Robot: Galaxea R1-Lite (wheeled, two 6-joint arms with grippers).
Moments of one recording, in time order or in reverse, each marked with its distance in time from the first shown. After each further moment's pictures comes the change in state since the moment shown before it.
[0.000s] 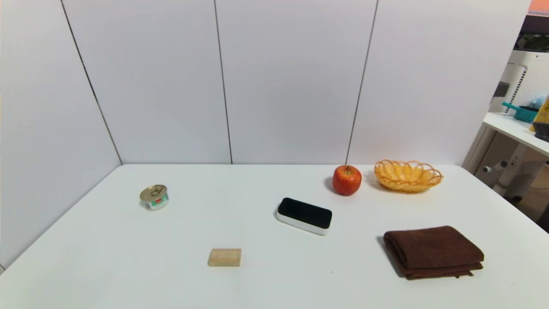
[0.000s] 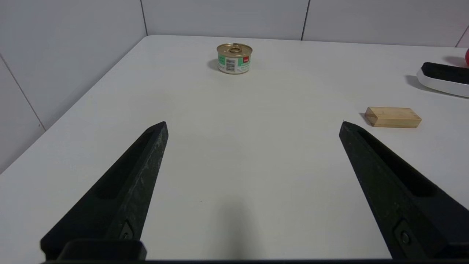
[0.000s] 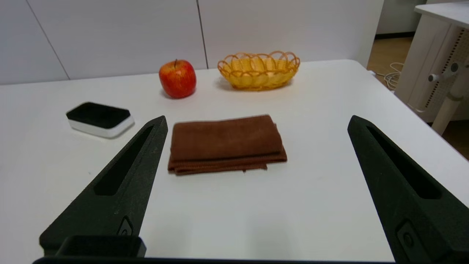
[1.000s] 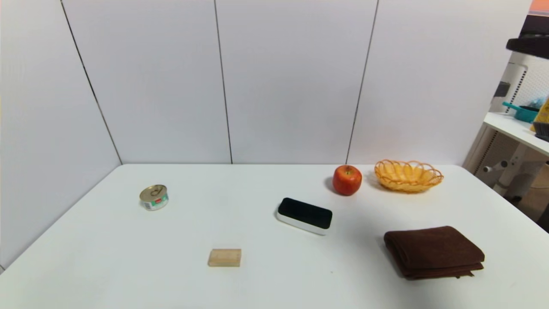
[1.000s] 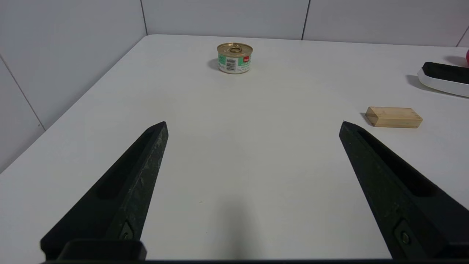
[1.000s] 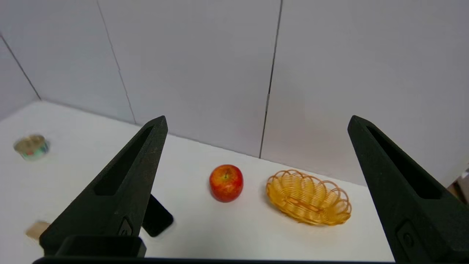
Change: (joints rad) left arm 0.000 0.000 0.000 0.000 0.000 0.000; right arm -0.046 0.994 -1.046 0.114 0.381 -0.162
